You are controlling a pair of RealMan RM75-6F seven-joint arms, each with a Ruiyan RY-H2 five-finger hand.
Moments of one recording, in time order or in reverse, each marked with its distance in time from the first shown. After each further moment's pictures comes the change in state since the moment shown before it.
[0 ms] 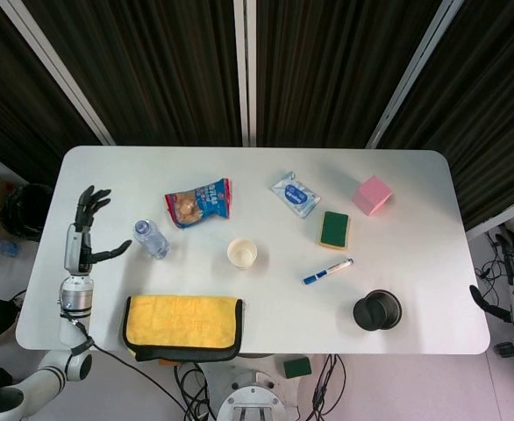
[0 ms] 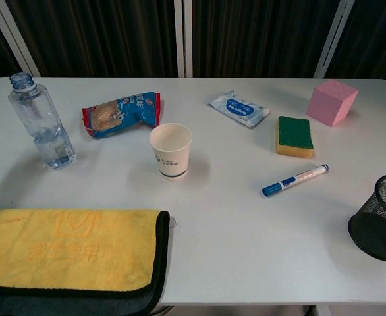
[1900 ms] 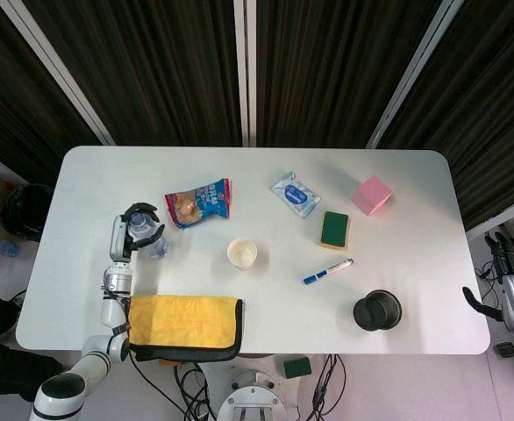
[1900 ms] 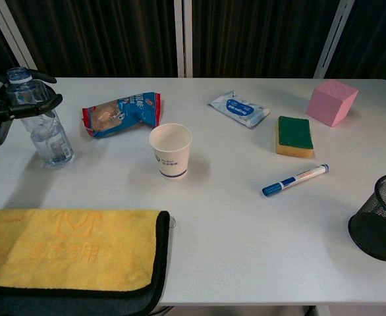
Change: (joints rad) left arm -0.174 -0.306 -0.067 0.385 -0.103 -0.354 -0.031; right arm 0.018 -0.017 -0.008 0.012 0.014 -0.050 -0.024
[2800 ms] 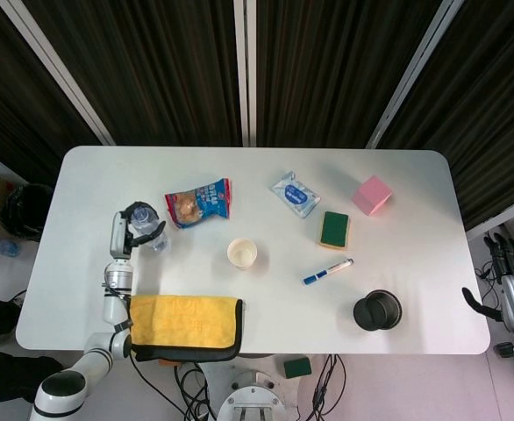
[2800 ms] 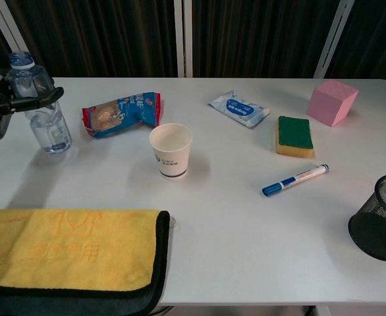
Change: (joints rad) left arm -0.020 0.004 -0.025 -0.018 -0.022 0.004 0.044; right arm 0.001 0.003 -0.002 -0.004 0.006 -0.014 -0.002
